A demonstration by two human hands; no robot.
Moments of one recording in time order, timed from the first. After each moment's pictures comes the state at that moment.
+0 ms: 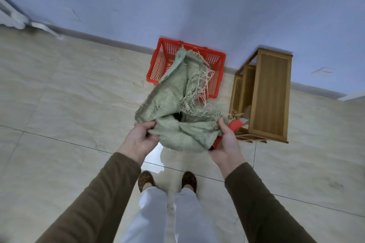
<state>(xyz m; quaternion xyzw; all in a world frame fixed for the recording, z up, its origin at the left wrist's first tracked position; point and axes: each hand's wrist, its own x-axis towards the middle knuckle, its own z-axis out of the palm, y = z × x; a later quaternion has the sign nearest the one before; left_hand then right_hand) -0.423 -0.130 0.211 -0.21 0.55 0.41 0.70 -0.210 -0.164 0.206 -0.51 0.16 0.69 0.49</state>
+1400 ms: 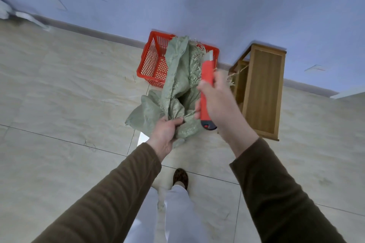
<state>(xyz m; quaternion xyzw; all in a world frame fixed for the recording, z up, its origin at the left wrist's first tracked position) -0.323 -0.135 0.182 0.05 0.63 0.33 0.70 -0.195 -0.099 0.300 -0.64 -0.38 0.58 0.33</state>
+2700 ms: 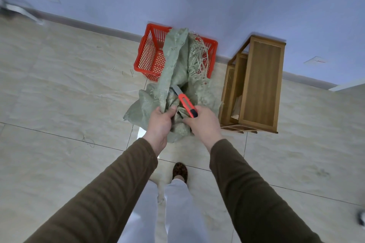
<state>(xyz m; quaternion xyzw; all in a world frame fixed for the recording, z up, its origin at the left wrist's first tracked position) -0.331 -0.142 0.174 0.14 0.65 0.35 0.66 -0.206 -0.140 0.214 -0.75 -0.49 0.45 0.07</state>
